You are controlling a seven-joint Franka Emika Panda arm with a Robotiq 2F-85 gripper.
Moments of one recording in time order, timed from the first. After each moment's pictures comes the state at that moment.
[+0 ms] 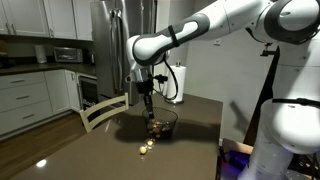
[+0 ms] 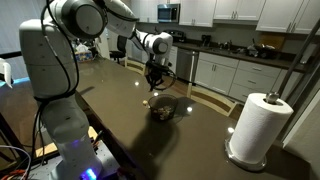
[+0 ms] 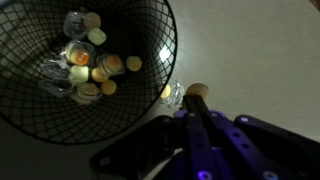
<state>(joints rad) 0.04 0.10 0.09 -1.97 0.07 1.76 -0.48</state>
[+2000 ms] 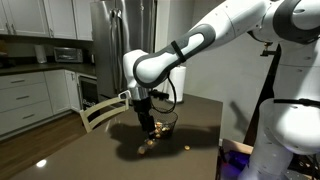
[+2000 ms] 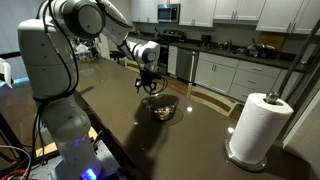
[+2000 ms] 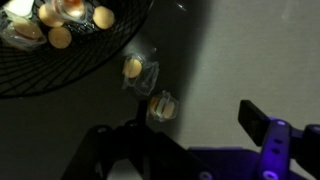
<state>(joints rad) 0.10 0.09 0.15 -2.14 0.07 1.99 -0.68</state>
